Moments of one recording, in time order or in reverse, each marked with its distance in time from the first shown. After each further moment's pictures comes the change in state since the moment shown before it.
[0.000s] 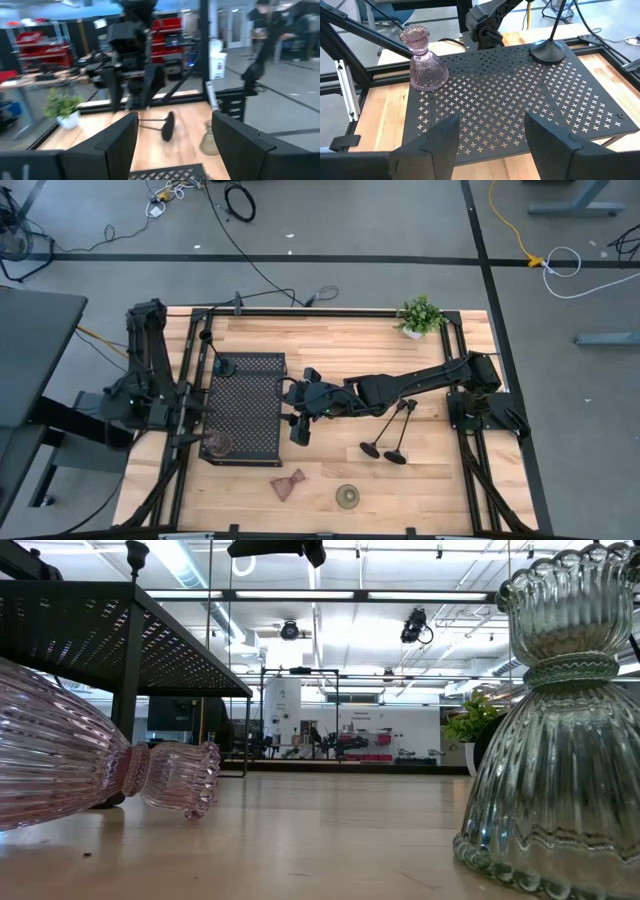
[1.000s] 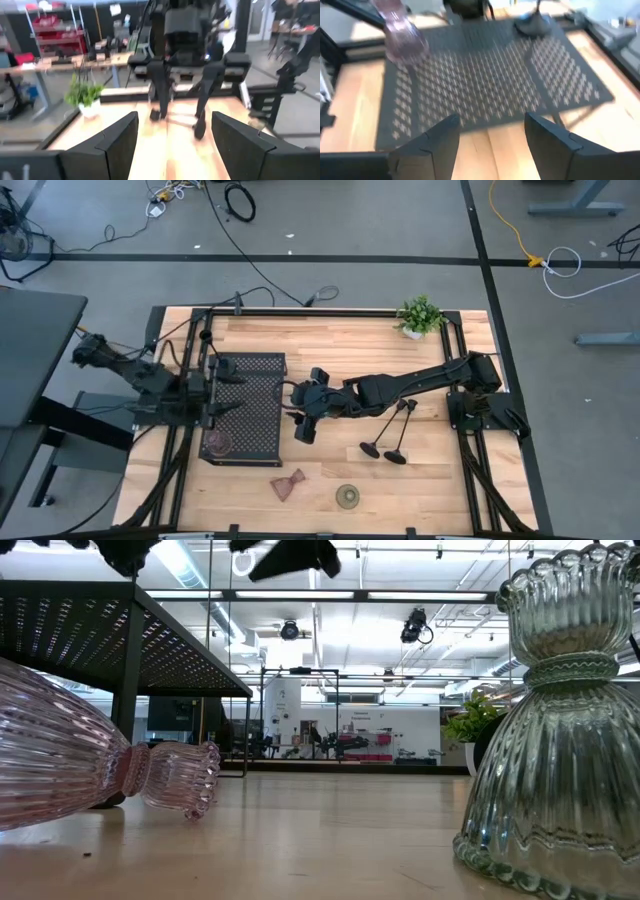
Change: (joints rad) left arm 0.909 -0.108 -0.001 -0.257 0.816 -0.144; right arm 0.002 -0.002 0.000 -0.148 0.052 0.031
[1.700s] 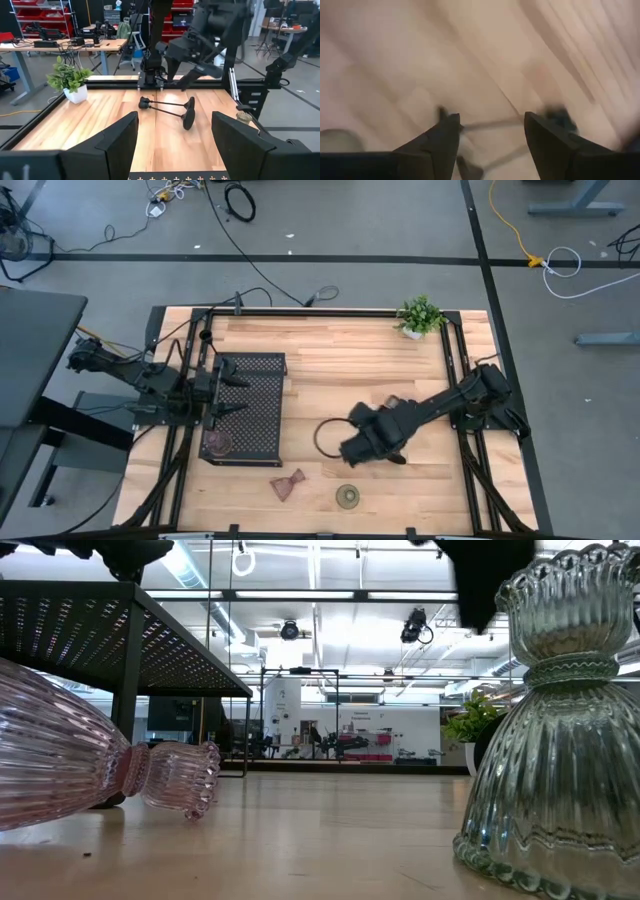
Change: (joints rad) left arm 0.079 0.020 -0.001 -0.031 0.127 -0.091; right arm 0.223 -0.028 -0.022 -1.002 0.010 0.880
